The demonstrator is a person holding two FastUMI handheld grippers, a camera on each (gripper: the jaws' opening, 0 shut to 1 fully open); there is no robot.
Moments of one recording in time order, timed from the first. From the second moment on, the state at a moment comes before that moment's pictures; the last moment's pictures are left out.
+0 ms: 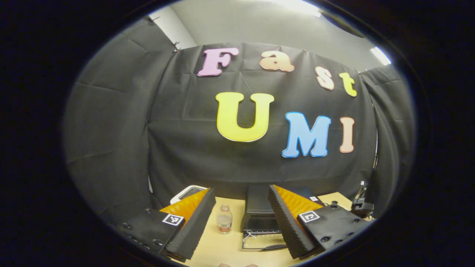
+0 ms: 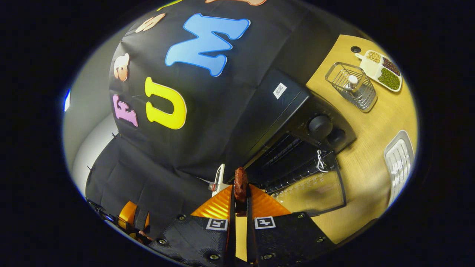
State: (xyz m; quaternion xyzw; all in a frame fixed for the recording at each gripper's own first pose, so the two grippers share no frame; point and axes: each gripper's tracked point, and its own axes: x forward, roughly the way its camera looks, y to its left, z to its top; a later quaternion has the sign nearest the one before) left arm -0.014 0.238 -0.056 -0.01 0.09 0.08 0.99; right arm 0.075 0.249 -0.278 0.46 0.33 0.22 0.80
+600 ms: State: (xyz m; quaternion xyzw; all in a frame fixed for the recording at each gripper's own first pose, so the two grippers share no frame) left arm -0.016 0.303 -0.081 0.01 0.13 0.12 0.99; right arm 0.154 0.279 -0.363 0.50 0.31 0.10 0.80
